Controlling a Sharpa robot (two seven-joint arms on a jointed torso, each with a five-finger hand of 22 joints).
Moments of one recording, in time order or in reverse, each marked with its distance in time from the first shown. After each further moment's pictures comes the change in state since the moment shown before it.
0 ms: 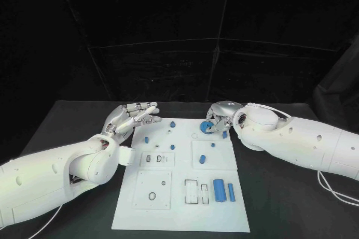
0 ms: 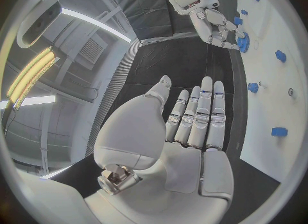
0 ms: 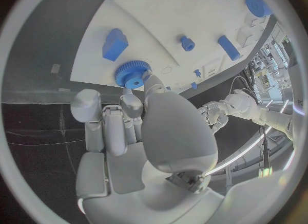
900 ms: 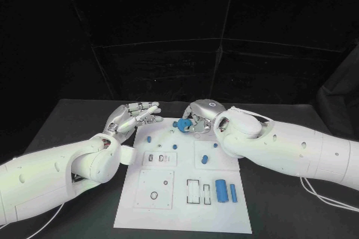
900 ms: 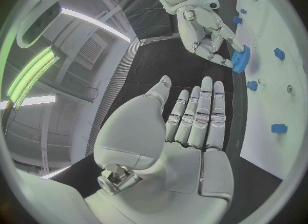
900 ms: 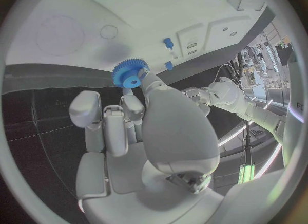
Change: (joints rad) left arm 0.000 -0.004 0.000 0.000 0.000 0.001 -0.001; left_hand 0.000 0.000 0.000 0.000 0.000 0.000 0.000 0.000 0.000 0.000 0.000 0.000 0.000 0.000 0.000 0.000 0.000 0.000 0.004 0.004 0.000 0.000; right arm -0.006 0.100 -0.003 0.092 -0.029 -0.168 -0.018; right_hand -0.028 0.009 0.161 0.002 -0.027 0.025 0.002 0.010 -0.001 0.025 -0.018 0.013 0.036 0.000 -0.018 0.004 0.000 -0.015 0.018 -0.018 0.023 0.042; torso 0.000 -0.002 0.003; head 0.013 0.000
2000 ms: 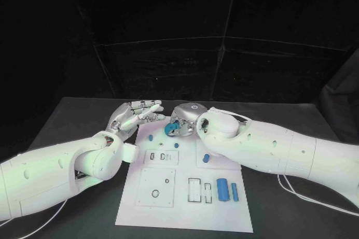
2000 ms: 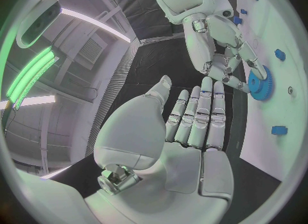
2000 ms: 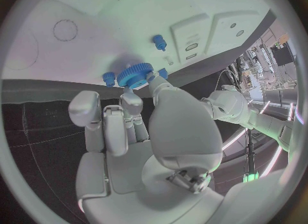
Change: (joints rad) left arm 0.000 0.000 0.000 0.000 0.000 0.000 0.000; left_hand 0.000 0.000 0.000 -0.006 0.000 0.000 0.000 0.000 0.000 0.000 0.000 0.000 0.000 0.000 0.000 -0.007 0.001 0.000 0.000 0.000 -0.004 0.000; right arm -0.011 0.175 -0.003 -0.149 -0.021 0.089 -0.001; right_hand -0.161 -0.077 -0.013 0.048 -0.106 -0.033 0.006 -0.083 -0.004 -0.044 0.028 -0.071 -0.058 0.000 0.015 0.004 0.000 0.000 -0.007 0.015 -0.001 -0.019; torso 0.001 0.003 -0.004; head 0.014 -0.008
